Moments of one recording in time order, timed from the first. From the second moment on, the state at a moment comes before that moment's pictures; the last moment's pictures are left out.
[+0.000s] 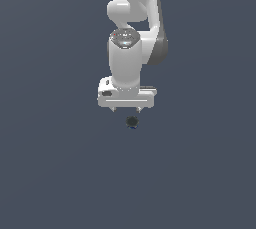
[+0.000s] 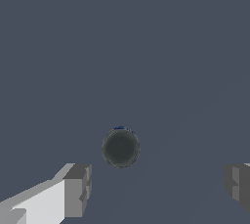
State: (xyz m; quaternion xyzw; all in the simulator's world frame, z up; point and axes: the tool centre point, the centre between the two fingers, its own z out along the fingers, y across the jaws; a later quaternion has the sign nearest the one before) arm 0.009 -0.007 0.179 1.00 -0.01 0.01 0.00
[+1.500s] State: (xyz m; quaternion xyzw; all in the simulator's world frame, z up) arm -0.008 0.008 0.113 1.00 -0.02 0.01 0.00
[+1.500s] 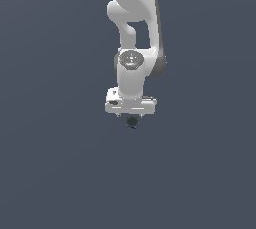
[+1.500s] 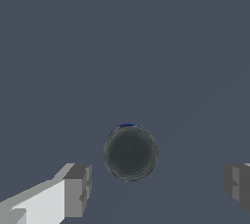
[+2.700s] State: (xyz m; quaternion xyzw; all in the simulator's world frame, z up) arm -0.028 0.021 0.031 1.00 -0.06 0.00 0.00
